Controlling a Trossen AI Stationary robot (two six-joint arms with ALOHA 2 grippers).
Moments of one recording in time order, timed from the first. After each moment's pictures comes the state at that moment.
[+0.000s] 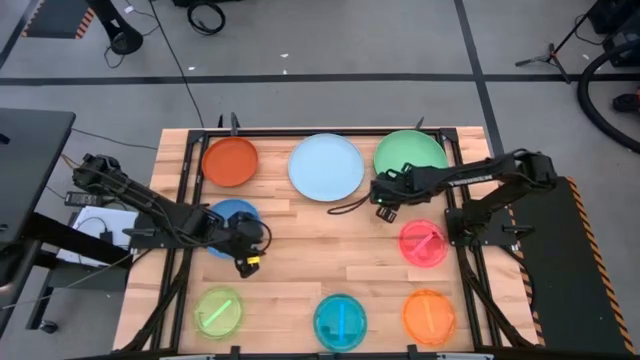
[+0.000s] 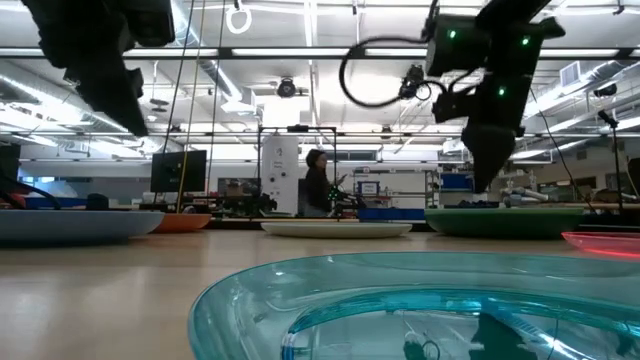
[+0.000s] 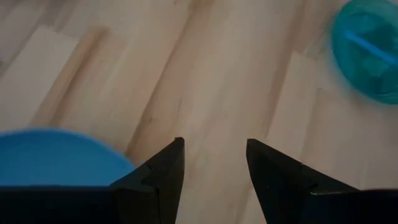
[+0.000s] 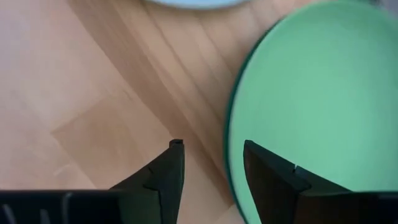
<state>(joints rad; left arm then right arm) -0.43 1.17 0.76 -0.56 -0.27 -0.76 -0.09 1.42 0.87 -0.87 0.42 0.45</state>
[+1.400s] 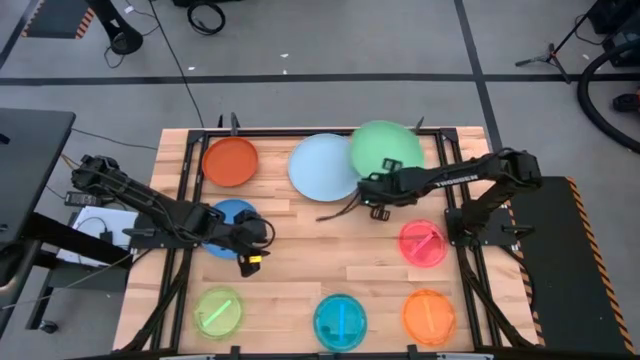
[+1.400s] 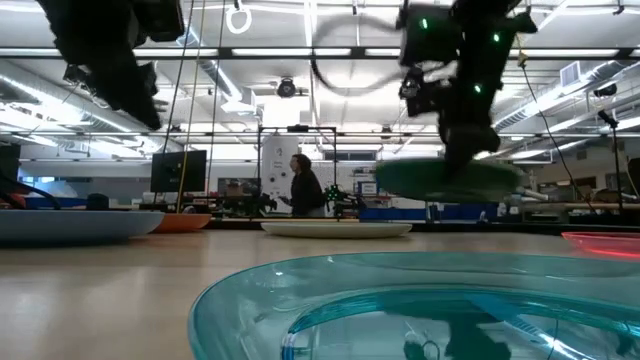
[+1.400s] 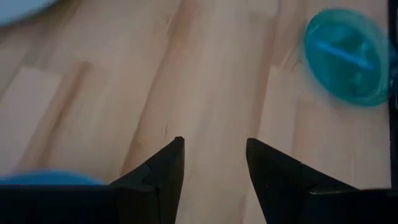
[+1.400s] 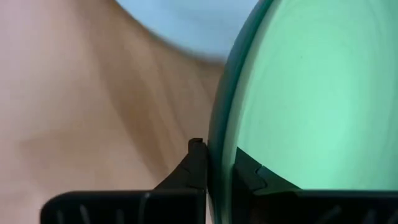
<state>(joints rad) -0.39 1.17 0.76 -0.51 -0.22 -0.67 -0.06 1.53 1.01 -0.83 0.55 0.10</state>
